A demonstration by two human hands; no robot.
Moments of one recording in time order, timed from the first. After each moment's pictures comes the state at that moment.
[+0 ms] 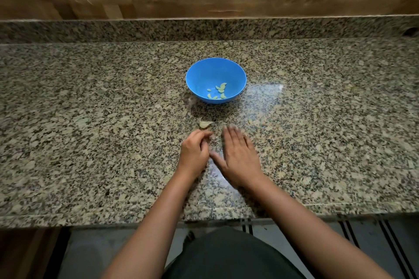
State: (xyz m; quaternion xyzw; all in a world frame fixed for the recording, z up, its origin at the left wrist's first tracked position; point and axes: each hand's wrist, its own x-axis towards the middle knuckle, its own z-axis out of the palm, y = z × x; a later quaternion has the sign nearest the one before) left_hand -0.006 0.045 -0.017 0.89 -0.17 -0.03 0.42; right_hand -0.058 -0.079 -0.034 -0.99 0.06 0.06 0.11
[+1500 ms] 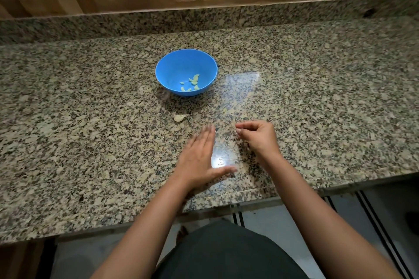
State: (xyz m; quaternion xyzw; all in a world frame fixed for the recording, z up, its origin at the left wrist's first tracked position) left_hand -0.045 0.018 -0.028 0.90 -0.39 -0.14 0.11; right_hand -0.088 -0.144 0.006 -0.70 0.34 -0.09 0.62
